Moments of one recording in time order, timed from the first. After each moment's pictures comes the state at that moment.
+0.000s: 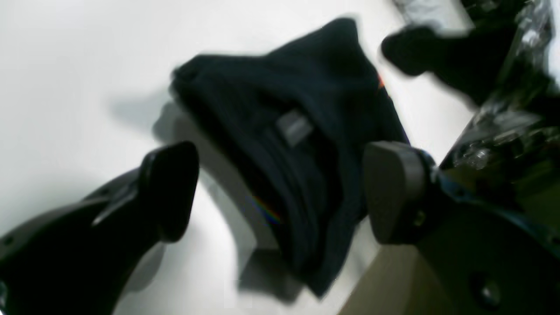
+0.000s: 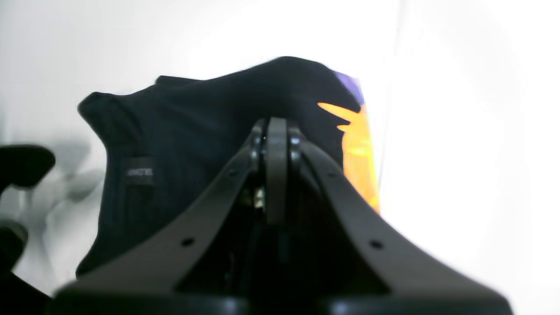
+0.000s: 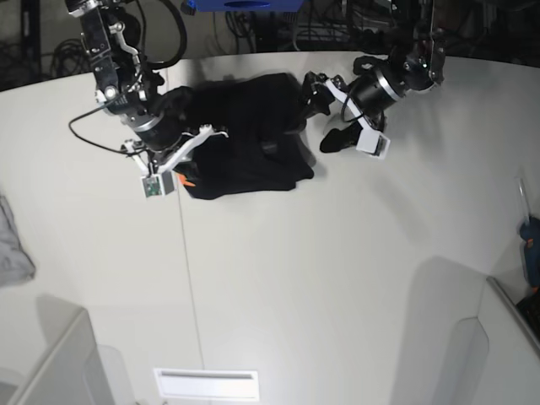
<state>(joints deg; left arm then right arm) 24.0 -12.0 -0.3 100.8 -44.6 -31.5 33.8 -15.6 16.1 -14.3 112.2 24.6 -7.6 -41.5</state>
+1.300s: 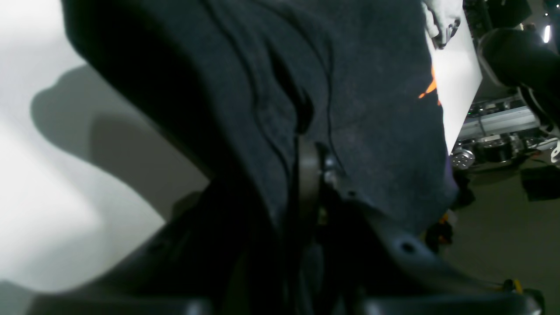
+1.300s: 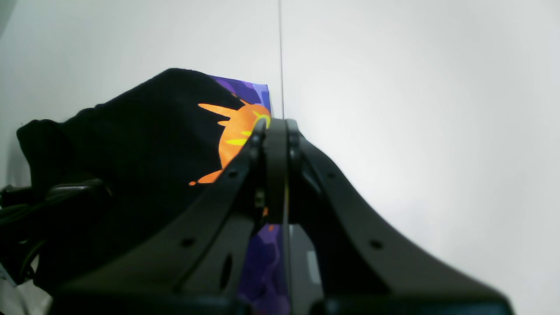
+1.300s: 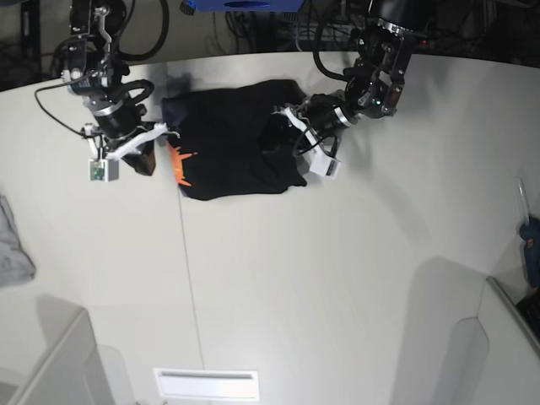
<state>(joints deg) 10.4 -9.4 12.8 79.9 -45.3 -22.7 32.0 -23.3 9.5 6.3 112.2 24.8 2.5 -37.4</state>
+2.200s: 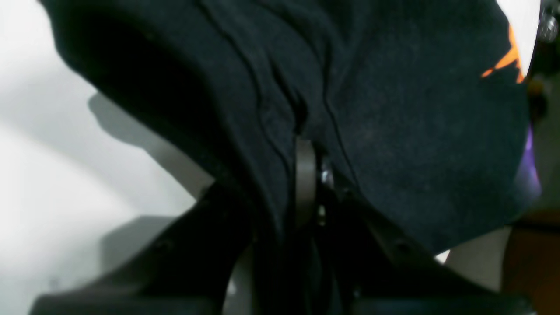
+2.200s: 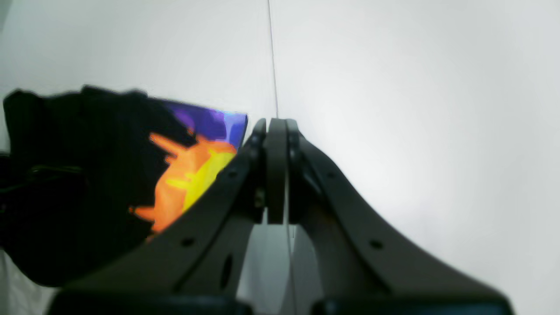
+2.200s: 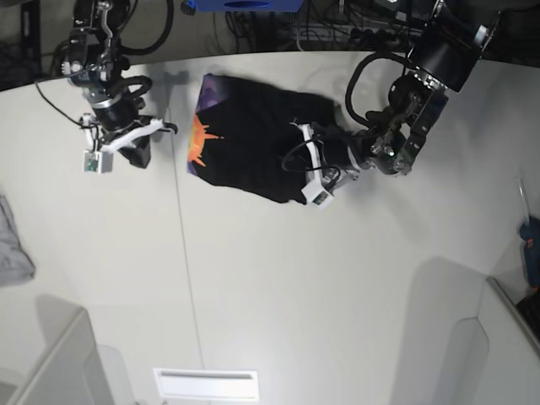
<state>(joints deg) -7.0 -24.4 32.5 82.2 -46.4 -19.2 46.5 -25.0 6.5 10.2 111.9 24.8 2.5 -37.2</state>
